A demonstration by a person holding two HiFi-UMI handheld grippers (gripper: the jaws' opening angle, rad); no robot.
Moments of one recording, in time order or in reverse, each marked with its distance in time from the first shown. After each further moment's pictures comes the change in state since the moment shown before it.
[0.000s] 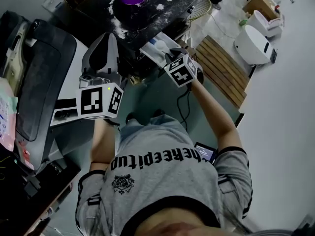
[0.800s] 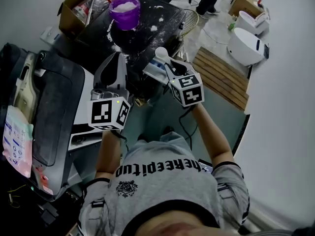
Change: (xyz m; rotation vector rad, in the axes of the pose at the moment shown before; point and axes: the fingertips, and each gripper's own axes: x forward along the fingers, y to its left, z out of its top) left arm 0.010 -0.003 0.013 -0.031 -0.009 -0.170; right arm -0.087 -0.009 0.075 0.394 -0.325 -0.137
